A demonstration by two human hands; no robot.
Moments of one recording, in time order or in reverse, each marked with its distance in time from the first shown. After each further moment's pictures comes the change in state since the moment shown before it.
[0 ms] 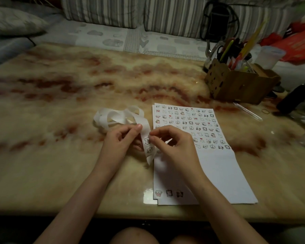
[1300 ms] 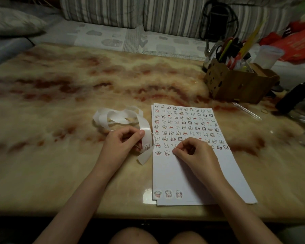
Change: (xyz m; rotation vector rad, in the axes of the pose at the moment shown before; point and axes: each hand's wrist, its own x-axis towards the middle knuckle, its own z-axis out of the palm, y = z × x) left_hand 0.001 -0.006 -0.002 0.137 -0.042 -0.006; right_hand -0.012 0.031 -0.048 -0.538 0.067 0.213
